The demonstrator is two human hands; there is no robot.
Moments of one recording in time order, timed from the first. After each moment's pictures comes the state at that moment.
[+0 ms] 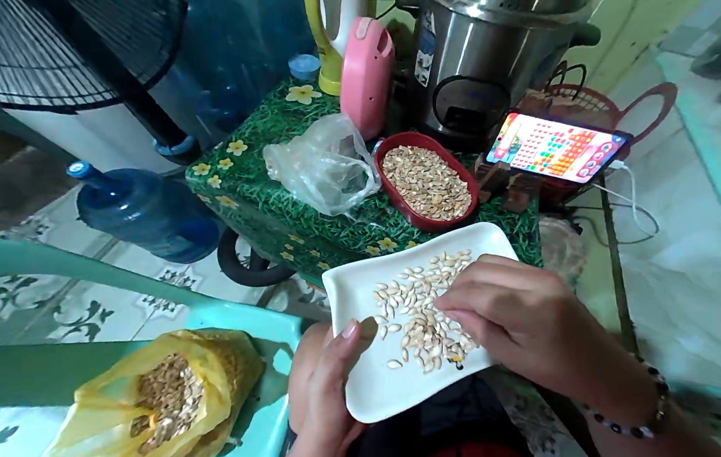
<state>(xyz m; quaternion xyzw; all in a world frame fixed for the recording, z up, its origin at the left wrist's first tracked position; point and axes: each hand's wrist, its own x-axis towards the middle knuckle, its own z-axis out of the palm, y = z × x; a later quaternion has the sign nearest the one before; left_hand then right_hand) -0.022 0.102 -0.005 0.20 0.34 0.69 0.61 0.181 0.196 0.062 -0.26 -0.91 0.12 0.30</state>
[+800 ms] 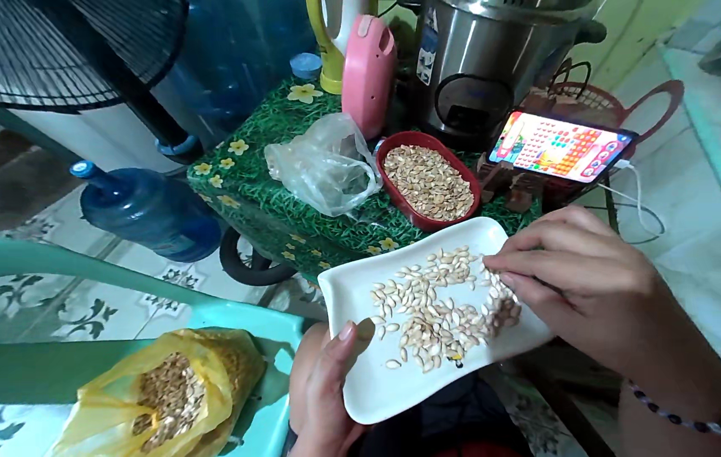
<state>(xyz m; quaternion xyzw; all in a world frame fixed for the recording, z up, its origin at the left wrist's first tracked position) -0.021 0.103 -0.004 0.19 0.34 0.70 0.60 0.217 0.211 0.081 -0.34 -0.89 0.01 0.29</state>
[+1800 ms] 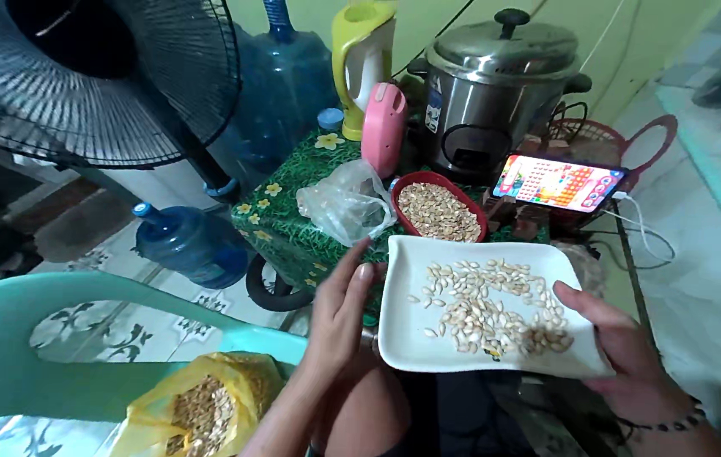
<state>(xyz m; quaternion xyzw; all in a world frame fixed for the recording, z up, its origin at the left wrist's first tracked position) -0.078 0.187 0.013 0.60 0.52 0.51 0.32 0.229 0.193 0.046 -0.46 -0.36 0.64 0.50</state>
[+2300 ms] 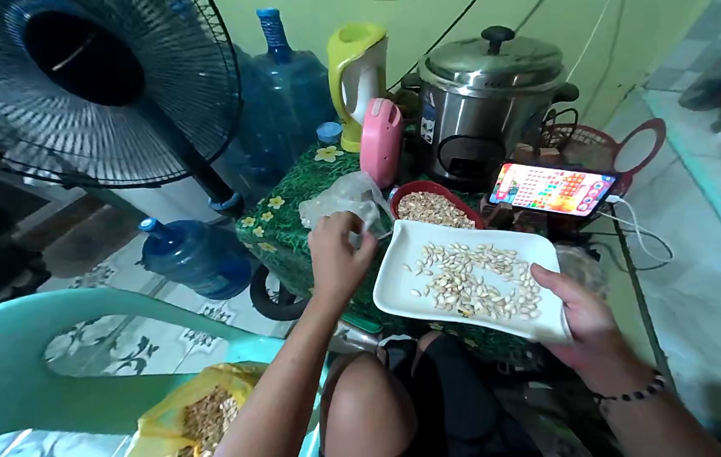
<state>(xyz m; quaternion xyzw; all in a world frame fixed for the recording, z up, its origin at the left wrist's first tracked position) -0.101 0.276 0.022 0.68 0.60 0.42 0.05 0.209 0.221 0.037 -0.43 -0.35 0.65 0.53</state>
